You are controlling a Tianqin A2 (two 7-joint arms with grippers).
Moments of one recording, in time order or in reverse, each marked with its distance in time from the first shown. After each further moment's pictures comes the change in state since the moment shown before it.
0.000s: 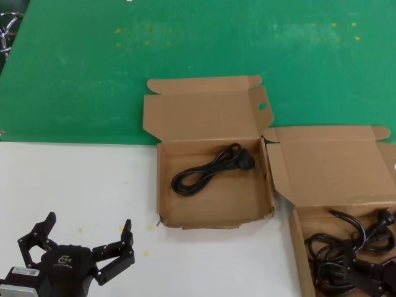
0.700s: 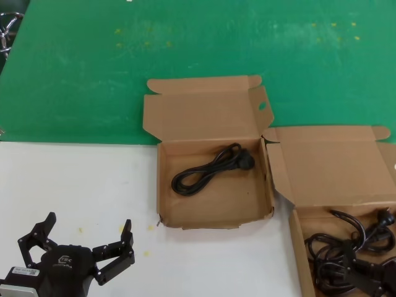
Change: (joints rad) left arm 0.000 0.000 0.000 0.000 0.000 0.000 0.000; right arm 0.000 0.000 0.000 0.000 0.000 0.000 0.000
